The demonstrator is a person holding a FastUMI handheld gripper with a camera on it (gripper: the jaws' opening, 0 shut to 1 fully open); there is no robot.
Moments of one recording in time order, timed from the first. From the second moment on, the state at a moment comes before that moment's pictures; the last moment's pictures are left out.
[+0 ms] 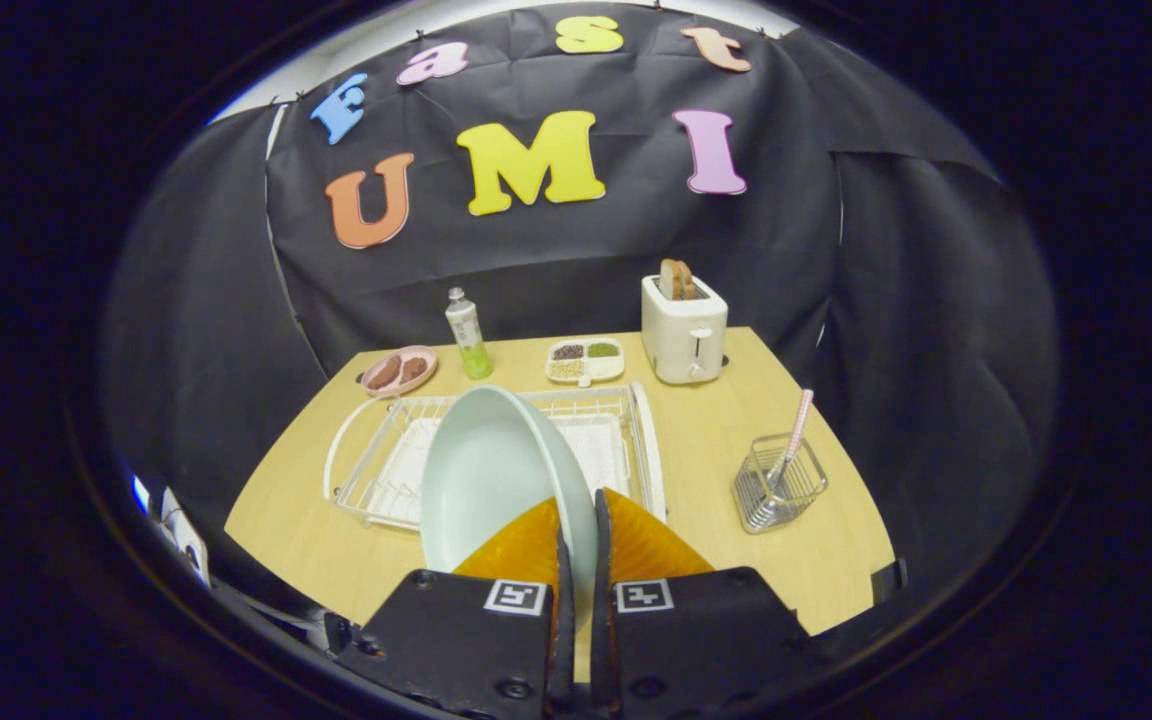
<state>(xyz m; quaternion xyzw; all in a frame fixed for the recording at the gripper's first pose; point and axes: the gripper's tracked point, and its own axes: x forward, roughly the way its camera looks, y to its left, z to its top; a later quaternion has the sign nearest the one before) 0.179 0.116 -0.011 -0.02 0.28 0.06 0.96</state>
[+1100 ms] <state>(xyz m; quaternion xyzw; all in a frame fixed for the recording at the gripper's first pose) 0.174 0.065 -0.193 0.08 0.32 0.10 0.94</state>
